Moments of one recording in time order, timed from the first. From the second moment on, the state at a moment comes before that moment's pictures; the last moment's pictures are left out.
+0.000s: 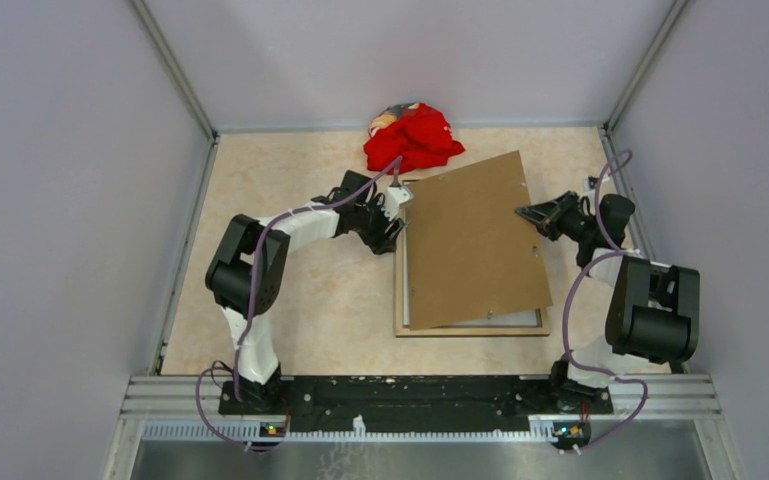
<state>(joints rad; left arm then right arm) -0.47 1.91 1.22 -0.23 0.45 0.40 -0.26 1.53 0.61 0.56 -0.87 0.97</state>
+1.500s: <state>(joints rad) -0.48 1.91 1.22 -0.25 0.45 0.42 -0.23 1.57 0.57 0.75 -0.84 1.01</state>
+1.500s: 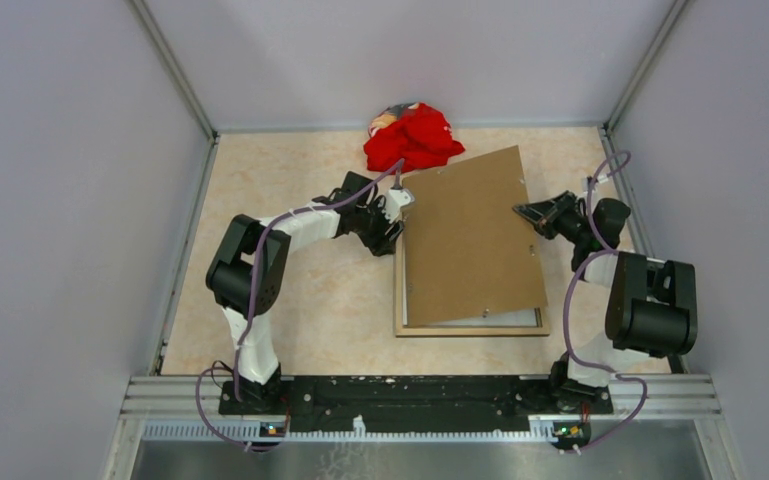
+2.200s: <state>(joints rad) -0.48 1.91 1.22 -0.25 0.45 0.42 -0.23 1.51 0.52 0.66 -0.77 0.97</state>
